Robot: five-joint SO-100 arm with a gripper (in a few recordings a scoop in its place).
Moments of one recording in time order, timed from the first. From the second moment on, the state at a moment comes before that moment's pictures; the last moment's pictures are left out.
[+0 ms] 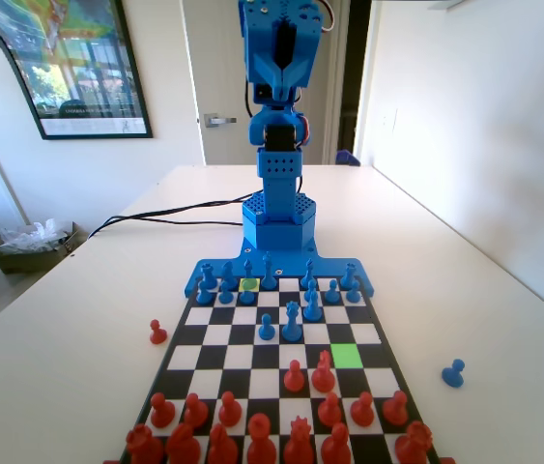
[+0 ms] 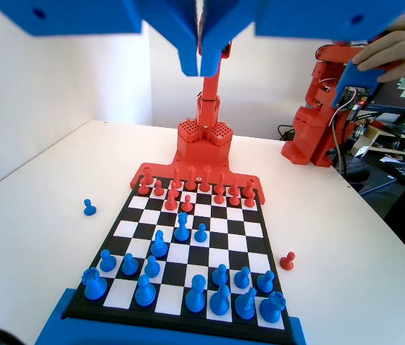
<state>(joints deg) 1.1 173.7 125.3 91.1 -97.8</state>
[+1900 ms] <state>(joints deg) -1.3 153.0 103.9 104.7 -82.3</state>
